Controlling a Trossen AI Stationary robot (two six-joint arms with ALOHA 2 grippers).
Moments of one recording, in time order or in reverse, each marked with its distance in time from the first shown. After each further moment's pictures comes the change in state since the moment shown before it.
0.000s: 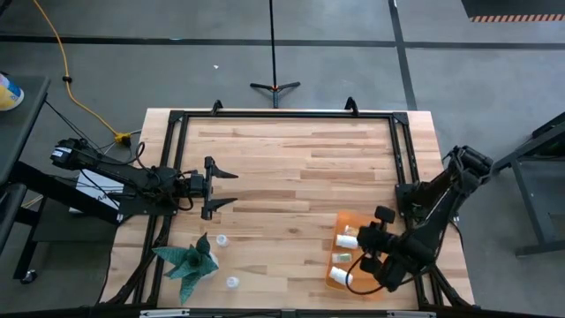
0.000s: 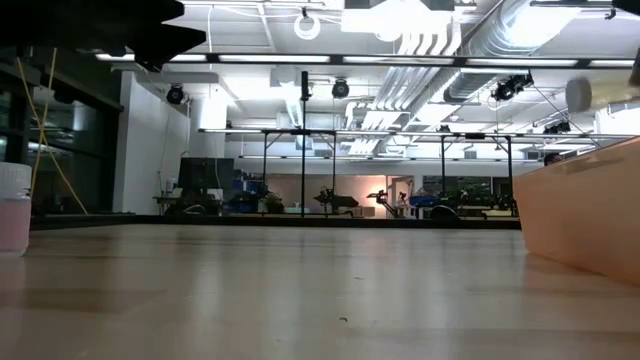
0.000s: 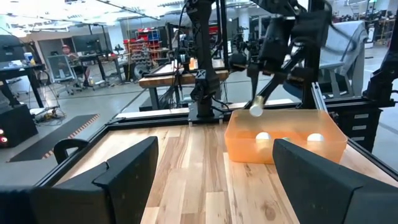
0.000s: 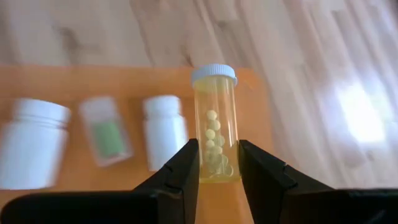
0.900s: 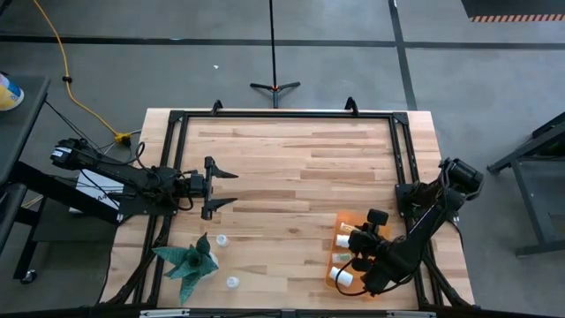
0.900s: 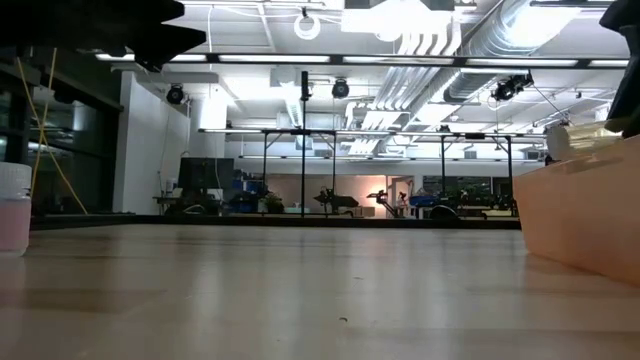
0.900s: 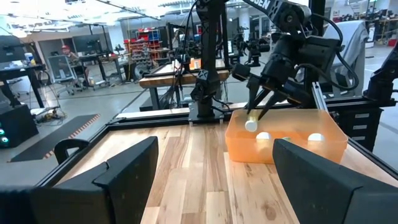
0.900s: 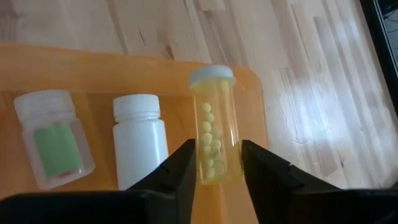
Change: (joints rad) left arm 0.000 0.000 0.000 -0.001 -0.001 0.002; right arm -0.032 0.162 0.000 -0.020 0.057 -0.029
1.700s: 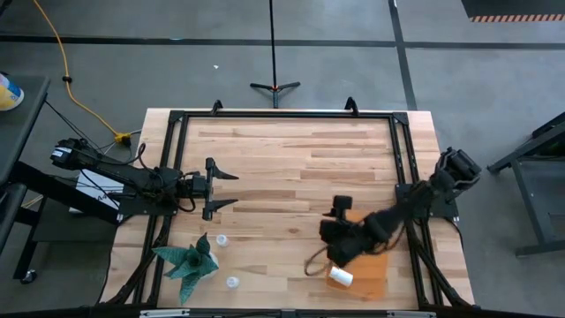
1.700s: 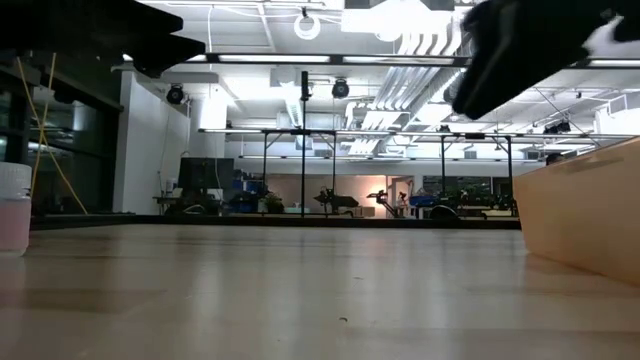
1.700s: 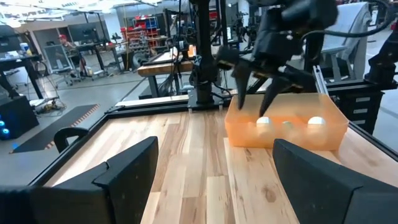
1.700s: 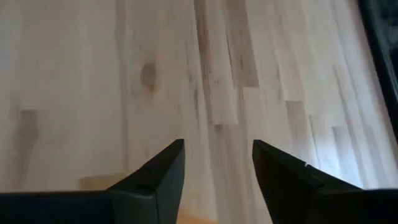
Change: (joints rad) left arm 0.000 0.000 0.000 -0.060 -0.001 -0.001; right arm -0.309 -0.062 0.002 0.465 0.002 -0.694
